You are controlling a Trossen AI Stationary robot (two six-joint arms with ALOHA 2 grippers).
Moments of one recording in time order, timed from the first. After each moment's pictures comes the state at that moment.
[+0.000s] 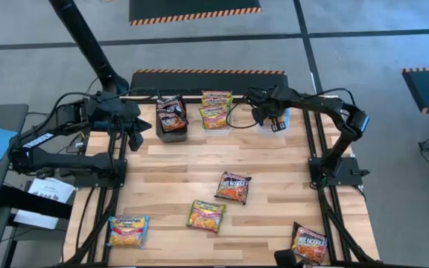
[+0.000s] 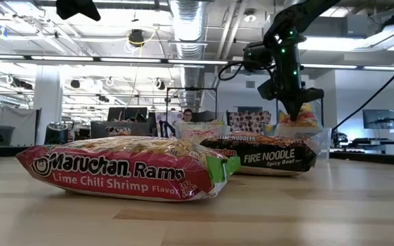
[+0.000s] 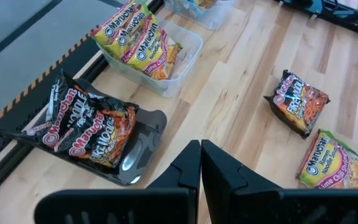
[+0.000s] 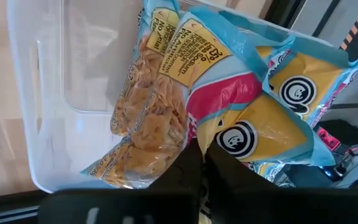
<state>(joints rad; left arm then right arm) 0.31 0.85 1.23 -1.03 -0.11 -0.18 -0.58 1.69 1.27 -1.06 0.55 -0.83</state>
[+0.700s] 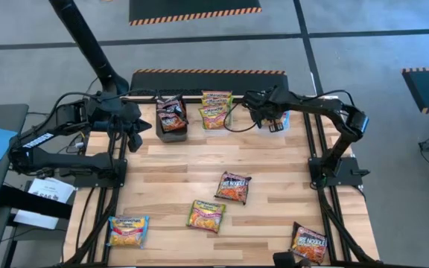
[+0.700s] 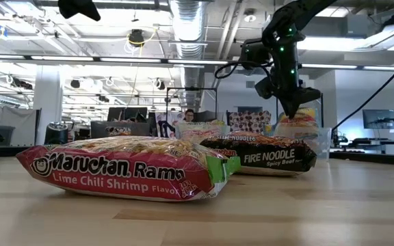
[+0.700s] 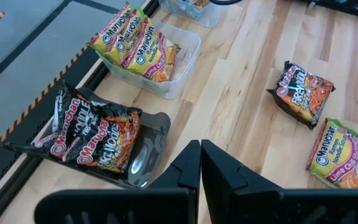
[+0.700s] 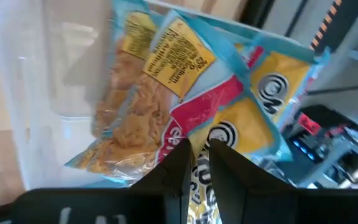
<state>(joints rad) 0.31 0.85 1.23 -1.03 -0.11 -0.09 -0.54 1.69 1.27 -1.04 0.63 -0.76</state>
